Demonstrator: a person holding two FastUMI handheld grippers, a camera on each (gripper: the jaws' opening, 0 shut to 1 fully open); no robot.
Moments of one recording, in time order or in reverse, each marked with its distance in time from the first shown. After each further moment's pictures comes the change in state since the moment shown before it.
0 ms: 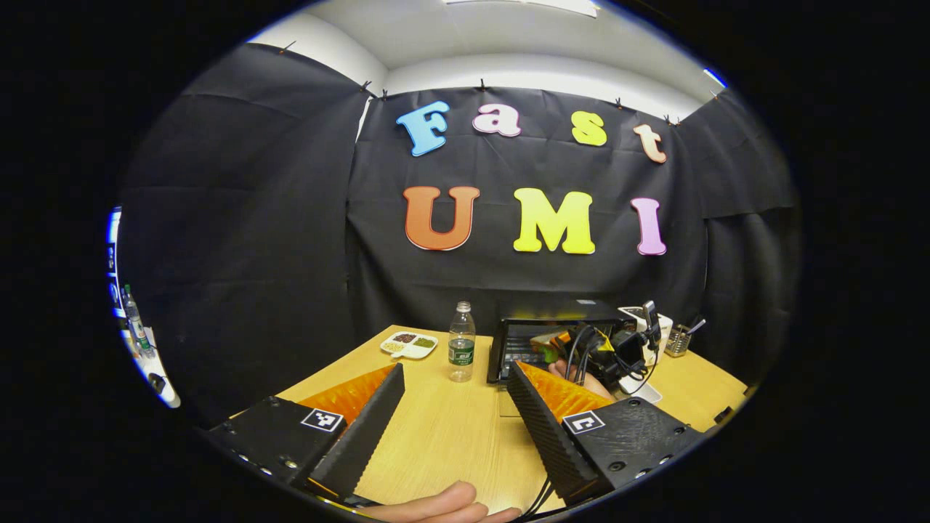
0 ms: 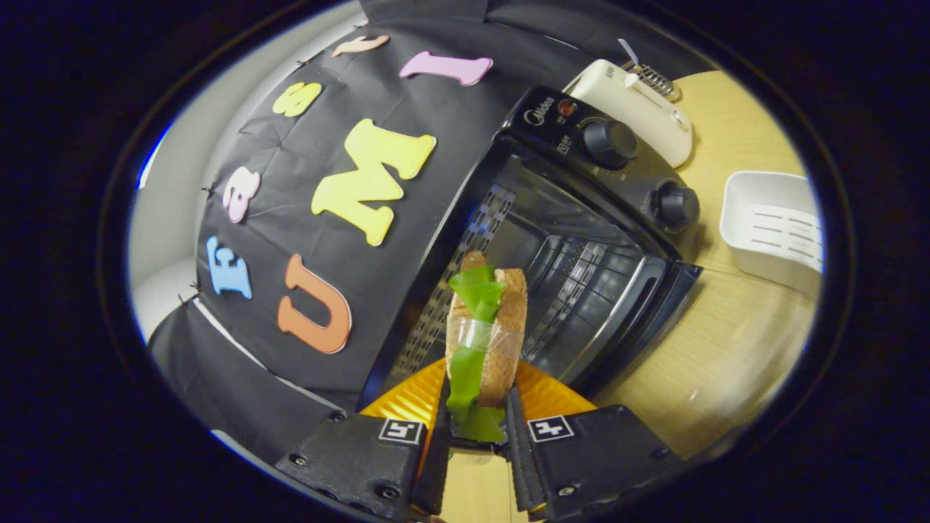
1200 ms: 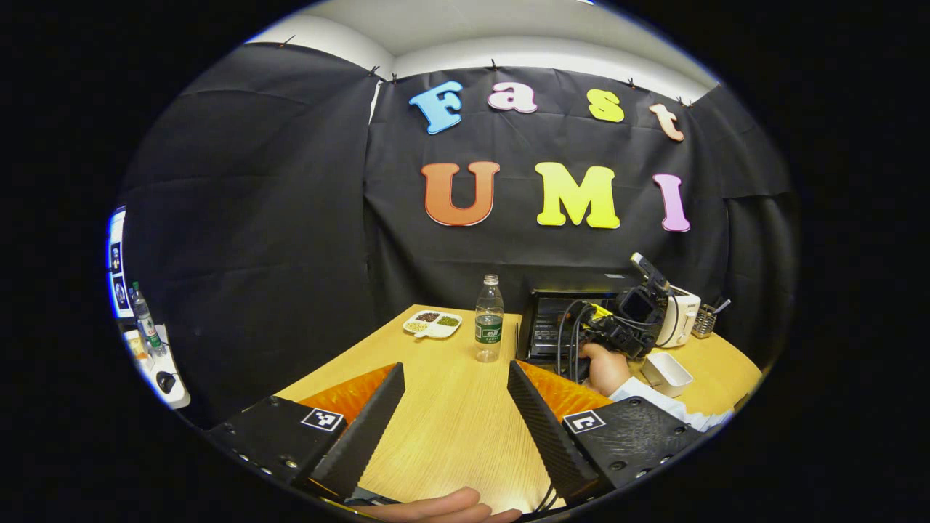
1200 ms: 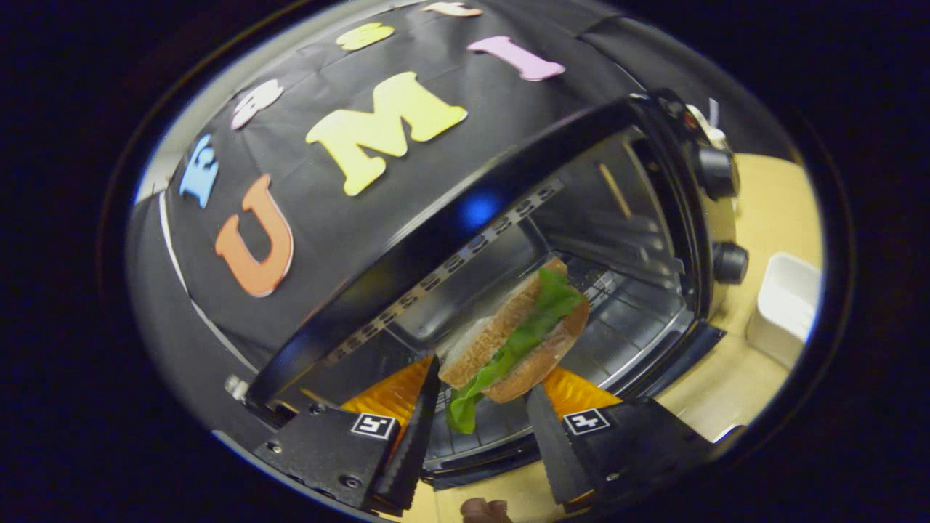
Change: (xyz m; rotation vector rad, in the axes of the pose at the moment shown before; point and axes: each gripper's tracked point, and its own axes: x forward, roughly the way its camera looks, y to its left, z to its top) left arm 0.014 0.019 -0.030 -0.004 0.085 0.058; right arm 0.044 -0.027 -0.012 -0.482 0.068 -0.207
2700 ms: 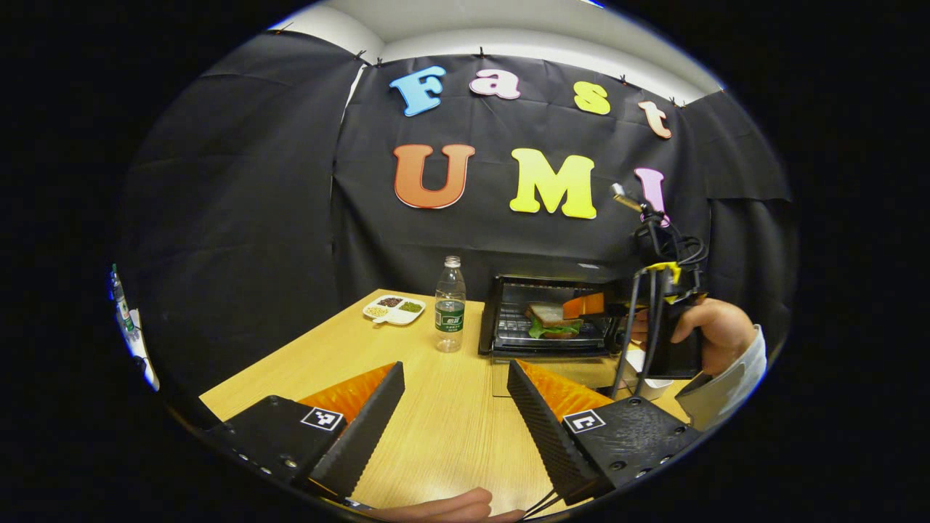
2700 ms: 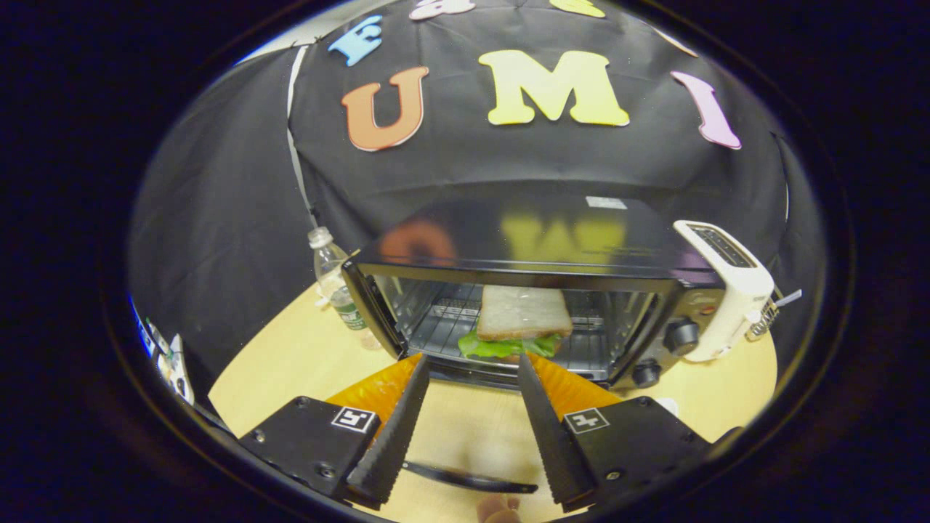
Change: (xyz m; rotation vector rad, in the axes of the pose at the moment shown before) left arm 0.035 -0.054 -0.024 -0.023 0.055 -0.103; right arm -0.142 -0.005 0.043 -0.561 0.280 0.243
